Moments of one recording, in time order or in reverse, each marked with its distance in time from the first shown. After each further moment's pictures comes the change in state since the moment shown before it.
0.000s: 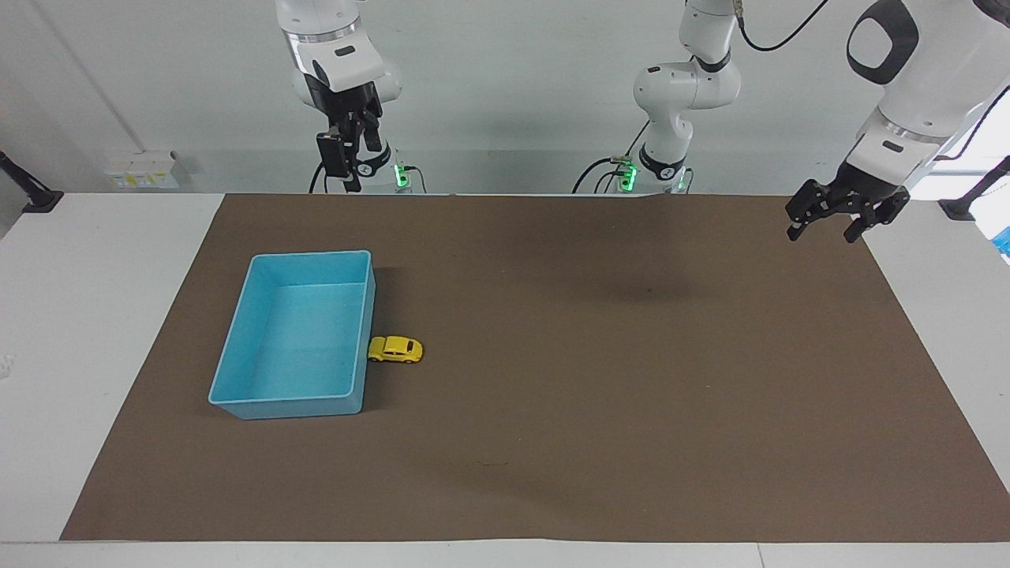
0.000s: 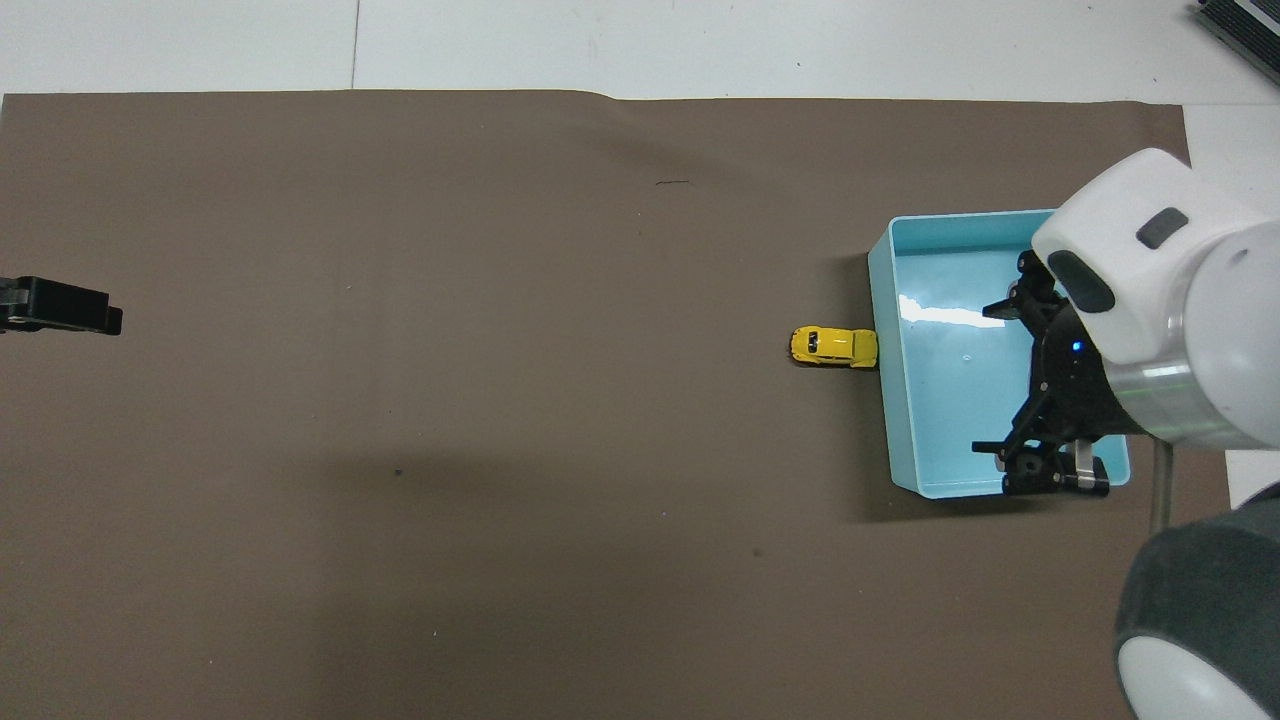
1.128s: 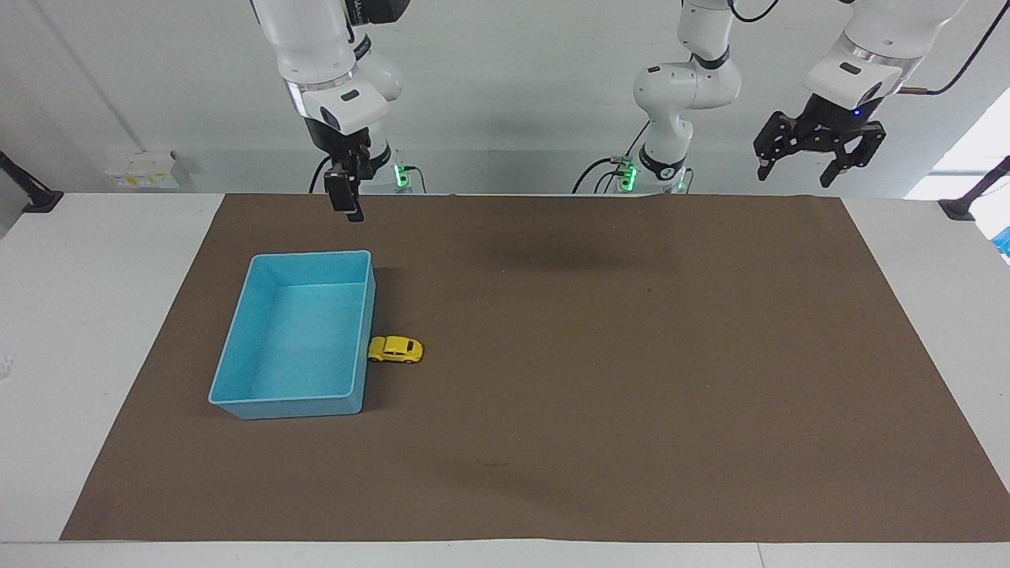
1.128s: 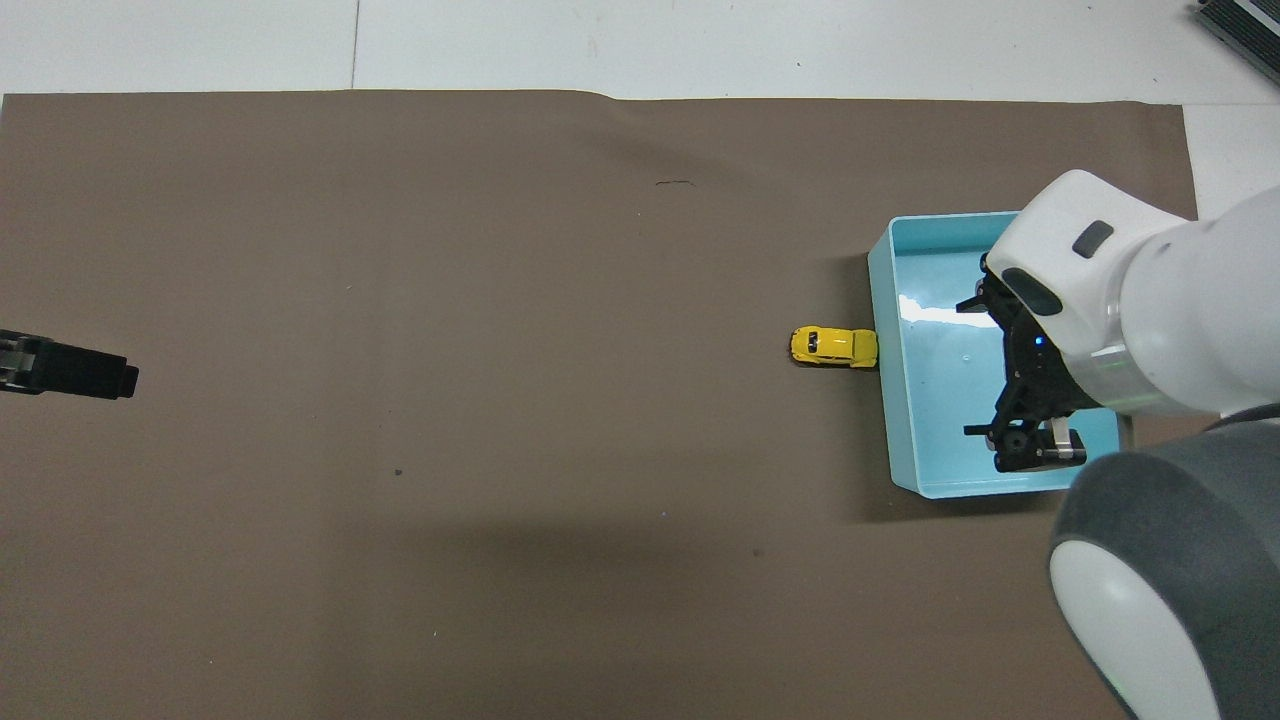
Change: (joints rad) left arm -0.001 -0.063 -0.108 0.083 0.007 -0.206 0.005; right arm -0.016 0.016 -0.012 -0.122 0.000 0.121 -0.147
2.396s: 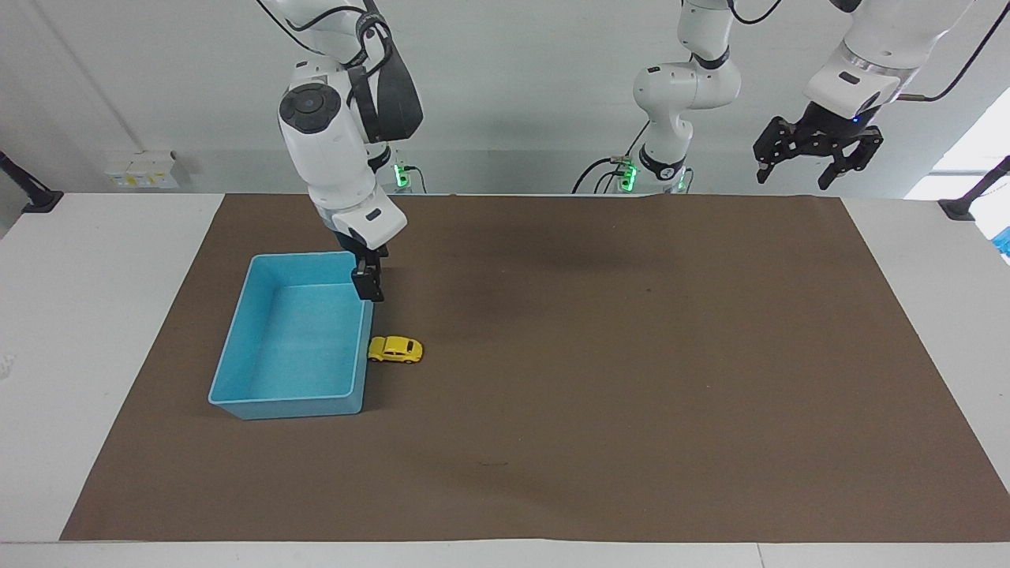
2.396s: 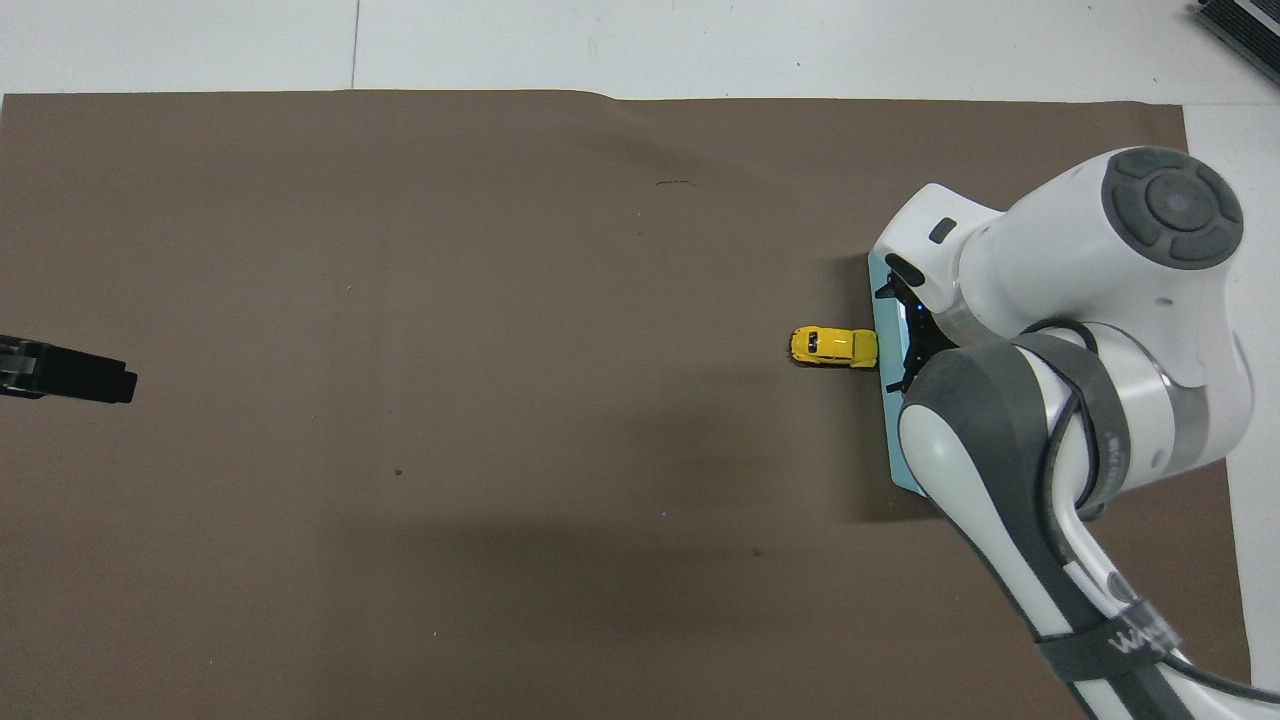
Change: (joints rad) left arm 0.004 0.000 0.011 -0.013 0.000 0.003 0.000; right arm -0.002 0.169 -0.001 -0.133 0.000 0.270 -0.066
